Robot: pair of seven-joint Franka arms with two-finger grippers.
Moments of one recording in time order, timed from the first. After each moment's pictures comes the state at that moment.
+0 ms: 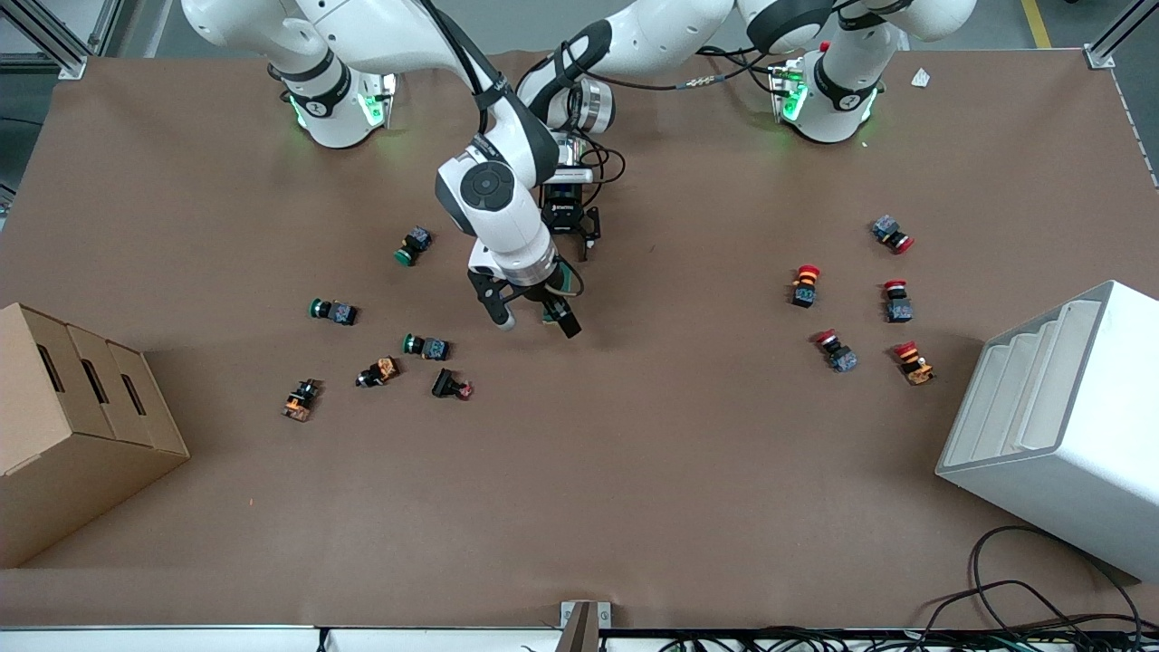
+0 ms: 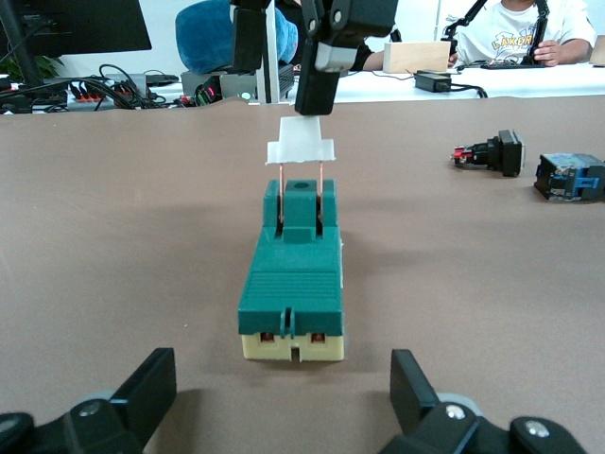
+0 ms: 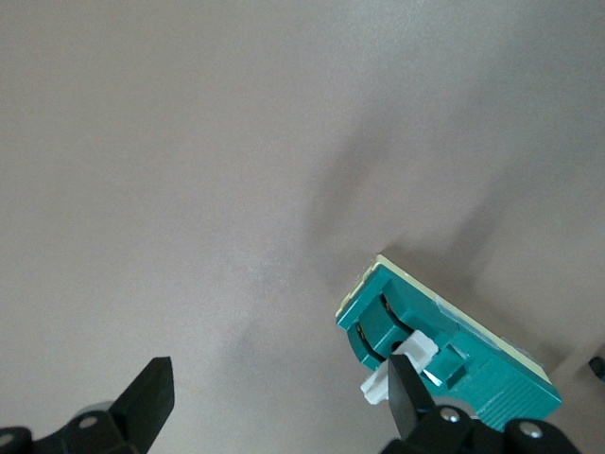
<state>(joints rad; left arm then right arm) -0.96 0.93 -0.45 -1.85 1.87 1.72 -2.60 0.82 0.52 -0.06 -1.87 0.18 2.63 1.66</state>
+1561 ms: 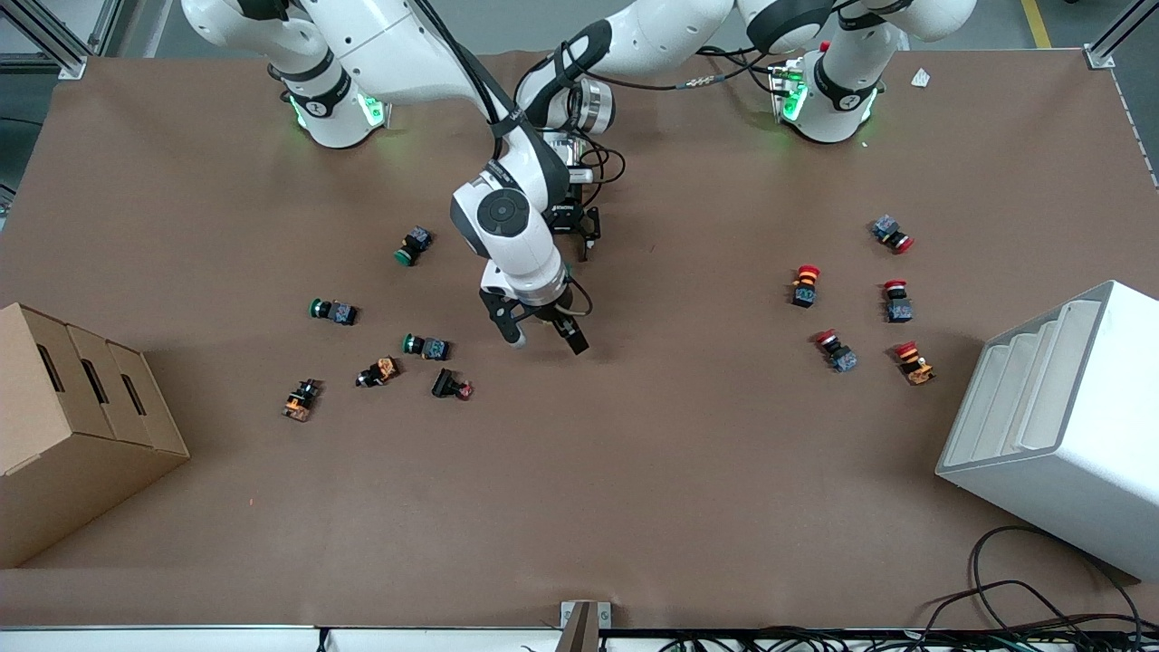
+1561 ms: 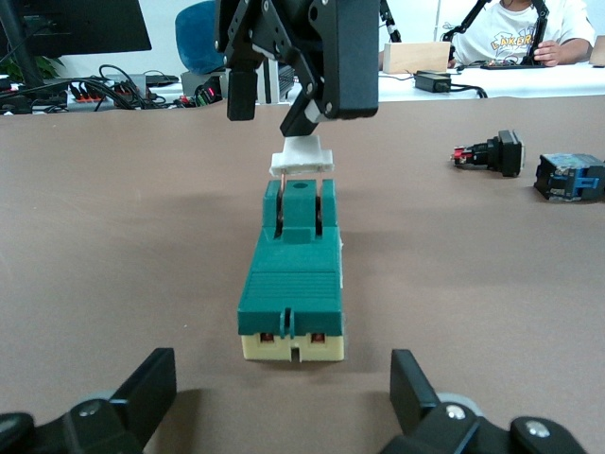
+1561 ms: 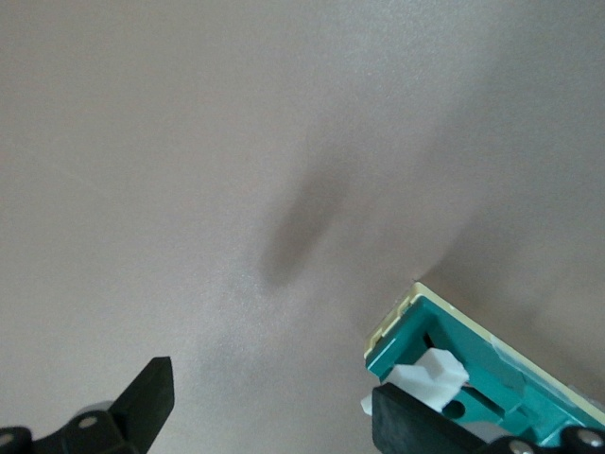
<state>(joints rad) -0.97 0.93 -0.45 -1.85 1.87 1.72 -2.60 0.82 0.65 -0.06 -1.78 0.18 2.66 1.66</state>
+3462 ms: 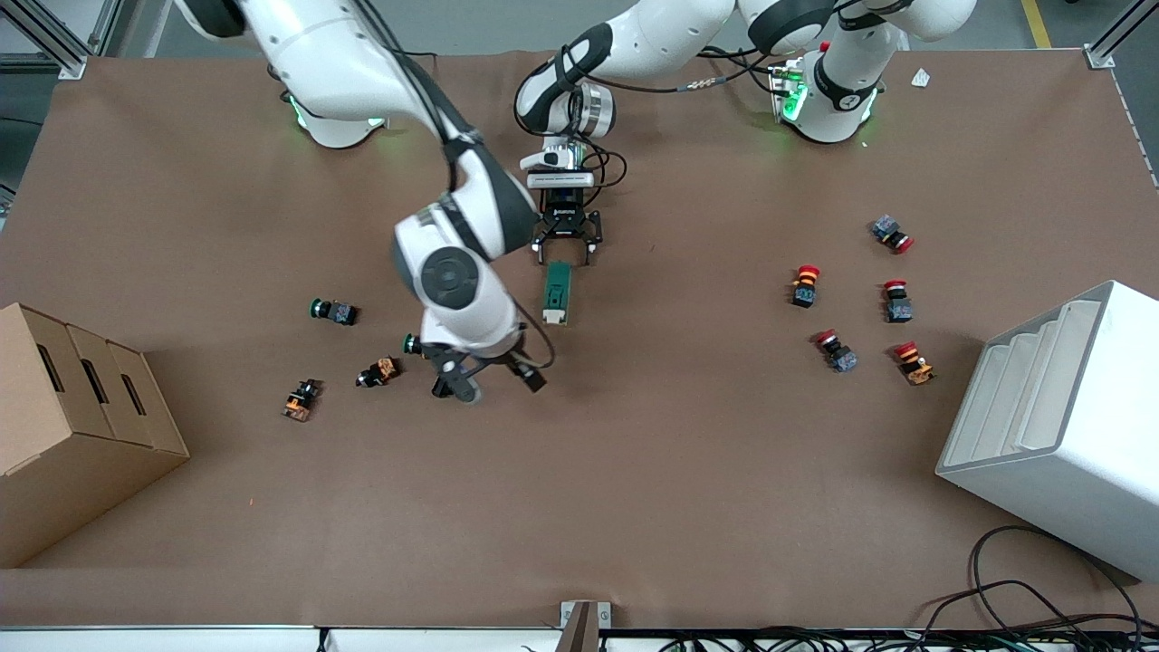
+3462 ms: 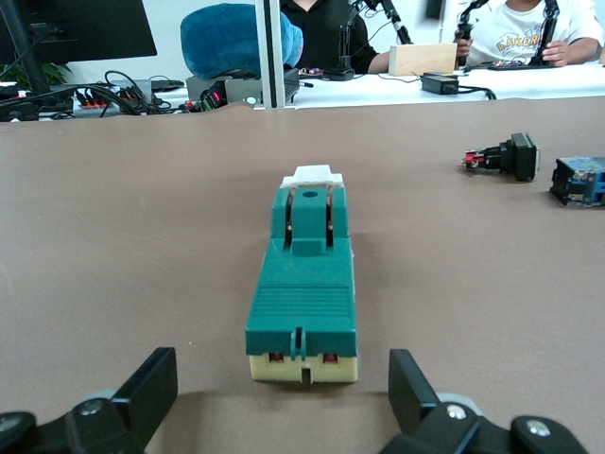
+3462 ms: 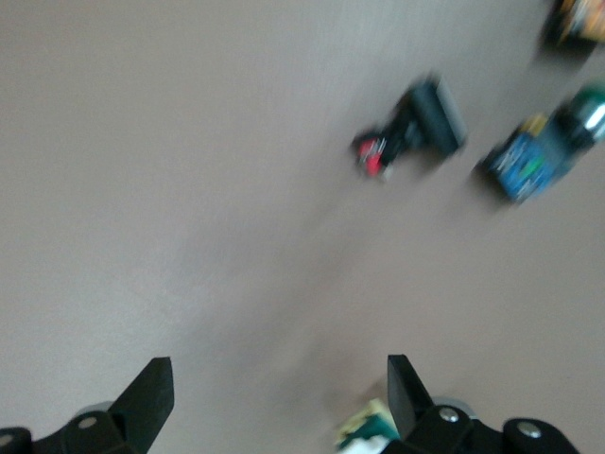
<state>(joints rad) -0.96 0.93 -0.44 -1.83 1.85 1.73 -2.58 0.60 0.62 -0.08 -1.47 0.15 2.08 1.26</state>
